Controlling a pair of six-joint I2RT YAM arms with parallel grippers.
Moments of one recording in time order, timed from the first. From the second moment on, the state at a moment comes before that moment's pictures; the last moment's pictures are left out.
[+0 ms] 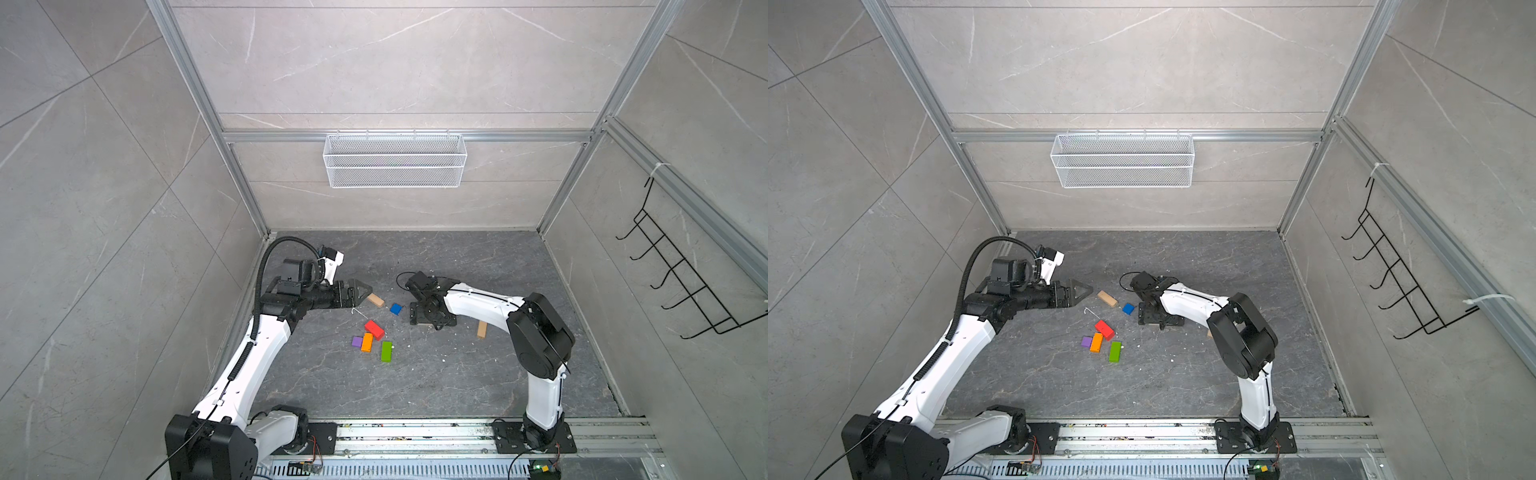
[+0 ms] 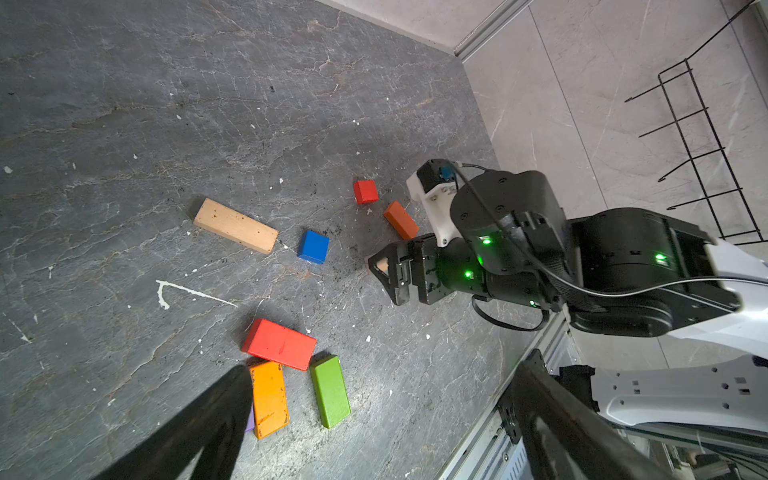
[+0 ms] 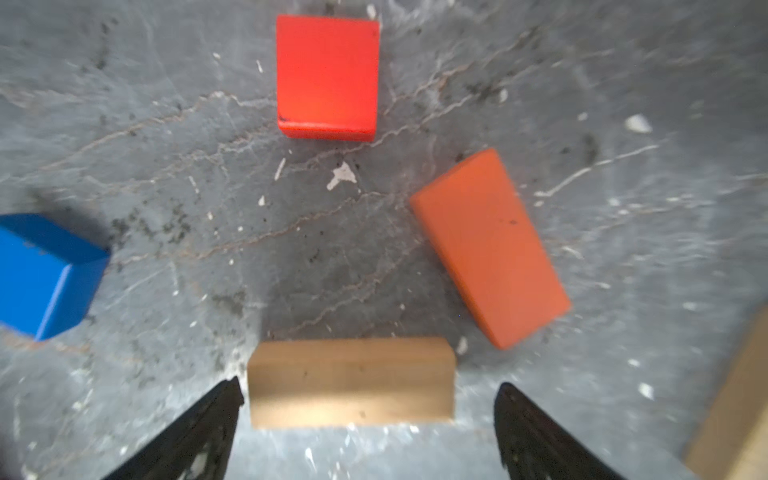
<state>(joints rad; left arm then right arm) -0.20 1.16 1.02 -0.59 0.66 -0.29 0.71 1.93 1.37 -0.77 0.23 0.71</state>
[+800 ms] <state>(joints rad) -0.21 1.15 1.02 -0.60 0.62 -0.28 0.46 1.52 1.03 -0.81 0.22 0.63</state>
